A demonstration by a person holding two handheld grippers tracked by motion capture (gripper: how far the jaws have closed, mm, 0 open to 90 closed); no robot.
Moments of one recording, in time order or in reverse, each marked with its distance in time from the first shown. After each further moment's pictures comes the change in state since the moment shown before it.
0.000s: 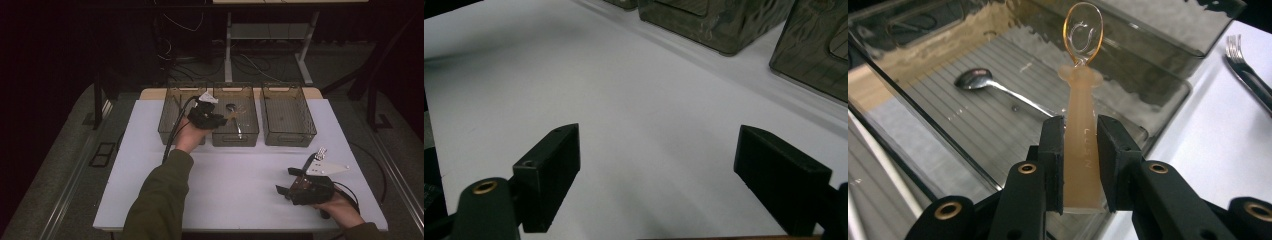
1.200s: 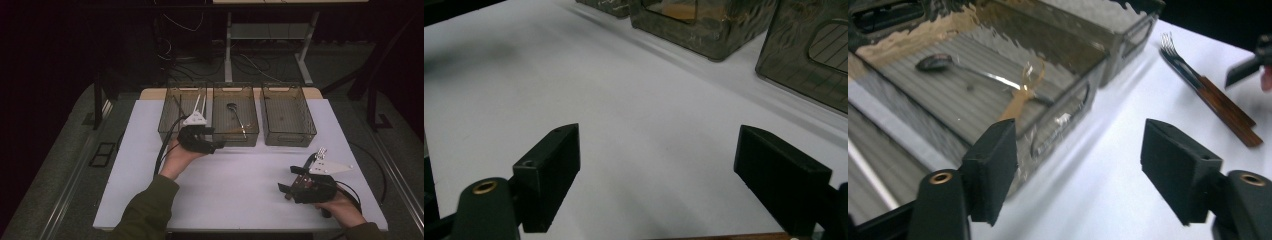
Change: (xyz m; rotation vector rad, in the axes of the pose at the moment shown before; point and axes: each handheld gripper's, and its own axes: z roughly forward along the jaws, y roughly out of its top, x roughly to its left) left arm -0.038 -0.062 -0.049 -0.126 -0.074 0.038; right arm -0.005 0.000 -0.004 -0.028 -0.015 0.009
